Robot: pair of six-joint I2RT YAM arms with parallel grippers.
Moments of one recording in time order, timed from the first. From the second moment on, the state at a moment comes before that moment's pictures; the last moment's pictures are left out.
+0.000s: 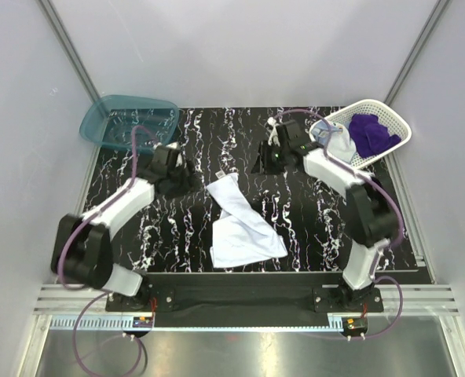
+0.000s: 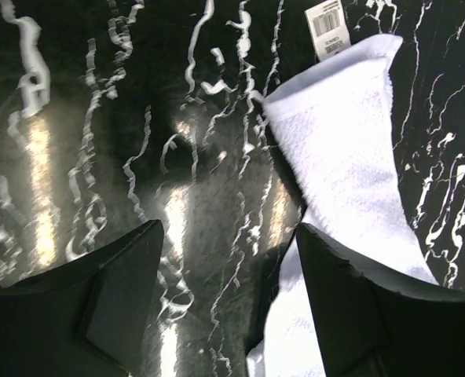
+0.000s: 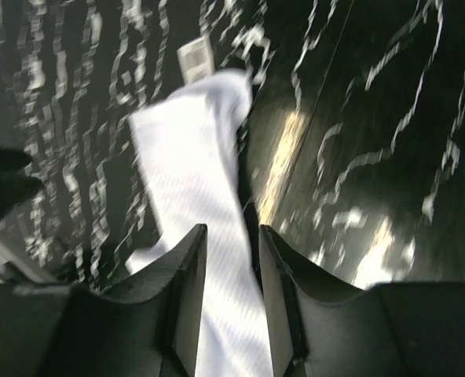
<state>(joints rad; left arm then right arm) -0.32 1.38 0.91 -0.42 0.05 -0.56 0.43 1.73 1.27 -0.33 -0.34 0.43</state>
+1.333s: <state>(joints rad) -0.43 1.72 1.17 -0.37 0.03 -0.59 0.43 2.11 1.33 -0.05 -0.61 0.50</state>
